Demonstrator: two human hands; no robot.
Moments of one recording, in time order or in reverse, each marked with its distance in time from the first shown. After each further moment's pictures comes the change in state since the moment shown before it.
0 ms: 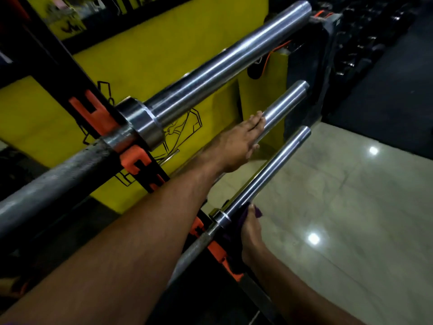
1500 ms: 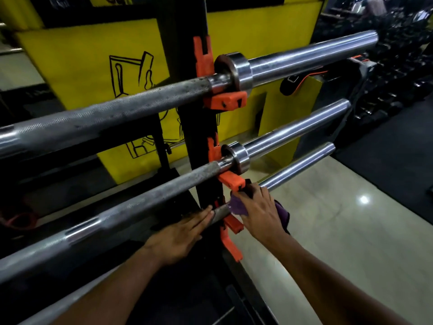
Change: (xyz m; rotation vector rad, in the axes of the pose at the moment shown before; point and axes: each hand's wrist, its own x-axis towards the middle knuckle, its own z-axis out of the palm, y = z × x) left_hand -0.314 -0.019 0.164 -0.213 -0.080 -0.177; right_hand -0.015 0.013 -0.024 -1.760 -0.157 -1.543
